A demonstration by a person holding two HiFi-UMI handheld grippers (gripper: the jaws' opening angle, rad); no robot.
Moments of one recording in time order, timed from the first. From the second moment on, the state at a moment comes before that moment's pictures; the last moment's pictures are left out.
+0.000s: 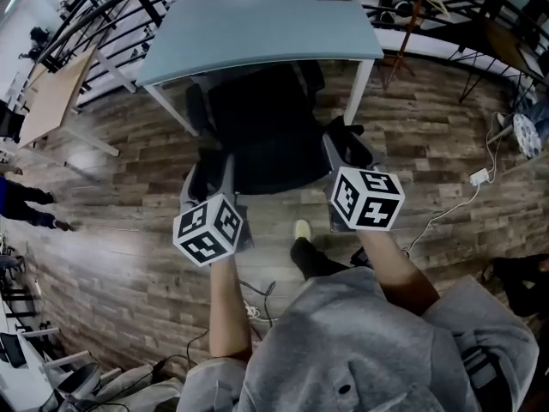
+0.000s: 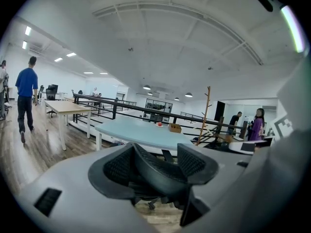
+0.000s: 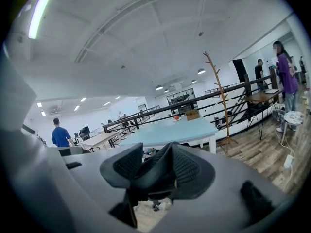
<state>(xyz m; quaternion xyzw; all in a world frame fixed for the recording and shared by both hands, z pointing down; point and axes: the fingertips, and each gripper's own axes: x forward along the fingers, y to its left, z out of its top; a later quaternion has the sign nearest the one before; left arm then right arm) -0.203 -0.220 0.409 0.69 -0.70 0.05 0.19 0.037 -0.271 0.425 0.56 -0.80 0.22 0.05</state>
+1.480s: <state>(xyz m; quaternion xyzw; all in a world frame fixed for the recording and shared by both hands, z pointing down) -0.264 -0.299 0.408 0.70 -0.68 0.08 0.20 -0.016 -0.352 0.432 0.47 -0.84 0.26 0.09</state>
